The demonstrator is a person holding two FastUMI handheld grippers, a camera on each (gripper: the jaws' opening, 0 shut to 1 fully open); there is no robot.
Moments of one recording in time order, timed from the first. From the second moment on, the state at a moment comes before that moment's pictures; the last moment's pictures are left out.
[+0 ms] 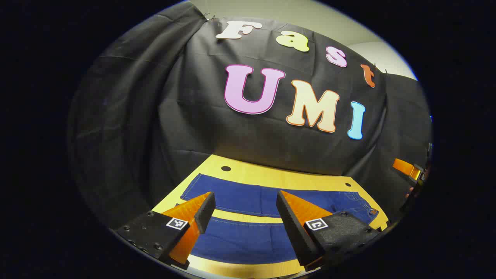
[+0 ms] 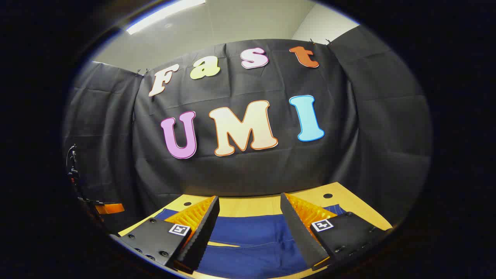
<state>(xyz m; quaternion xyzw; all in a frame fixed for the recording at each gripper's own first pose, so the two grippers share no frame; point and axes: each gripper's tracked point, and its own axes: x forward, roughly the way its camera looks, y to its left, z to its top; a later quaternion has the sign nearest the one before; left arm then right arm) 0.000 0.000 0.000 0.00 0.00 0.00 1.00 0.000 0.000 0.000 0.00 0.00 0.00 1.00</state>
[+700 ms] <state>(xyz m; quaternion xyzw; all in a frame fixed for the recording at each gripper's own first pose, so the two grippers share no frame) -0.001 0.024 -0.025 0.05 0.04 0.00 1.00 -0.001 0.020 -0.023 0.00 0.04 0.00 1.00</state>
